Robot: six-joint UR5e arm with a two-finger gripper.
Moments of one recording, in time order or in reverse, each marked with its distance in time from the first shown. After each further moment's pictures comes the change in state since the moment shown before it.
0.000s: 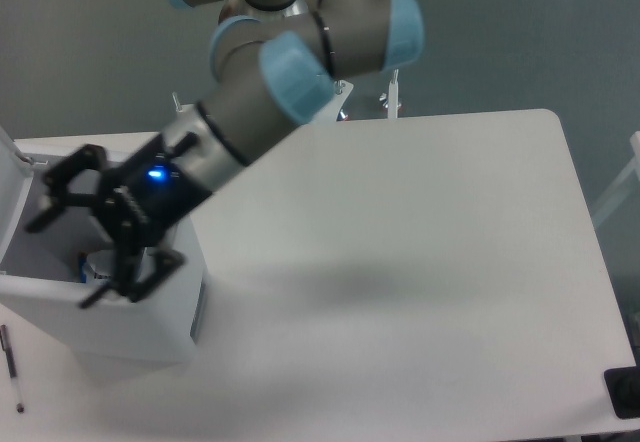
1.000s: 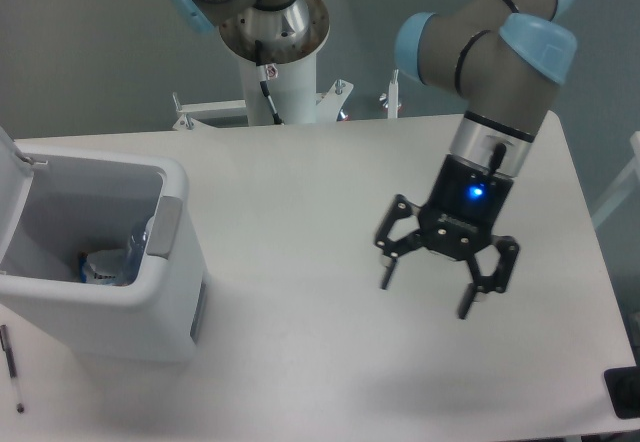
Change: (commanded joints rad) arm 0.279 -0.075 -0.014 -0.009 0.534 0.172
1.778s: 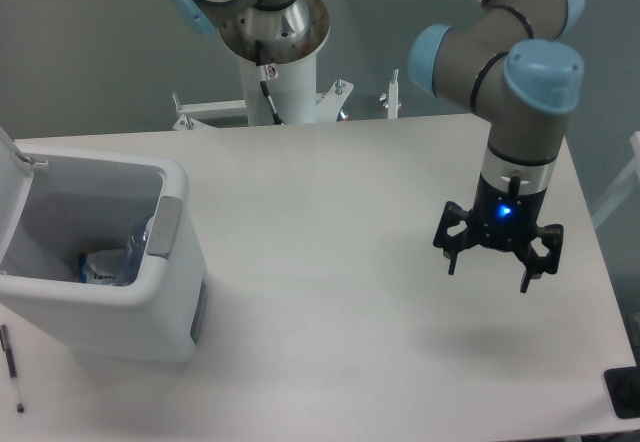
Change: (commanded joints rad) arm -0.055 -0.020 -0.008 -0.104 0.468 0.198
